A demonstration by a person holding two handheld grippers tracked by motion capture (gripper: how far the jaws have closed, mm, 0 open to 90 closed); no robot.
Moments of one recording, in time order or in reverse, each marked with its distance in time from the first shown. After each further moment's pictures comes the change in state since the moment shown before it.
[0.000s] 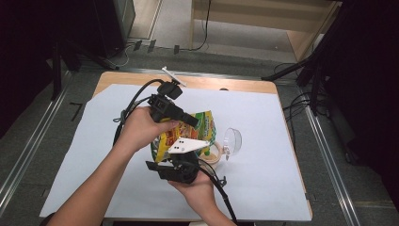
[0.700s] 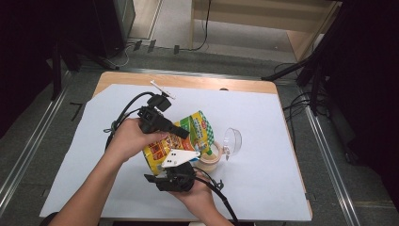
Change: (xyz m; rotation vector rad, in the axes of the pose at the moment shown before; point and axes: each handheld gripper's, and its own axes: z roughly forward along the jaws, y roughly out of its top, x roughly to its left) left arm 0.020 -0.034 0.003 0.033 -0.076 -0.014; right arm 0.002 -0.028 0.017 0.085 0.023 -0.137
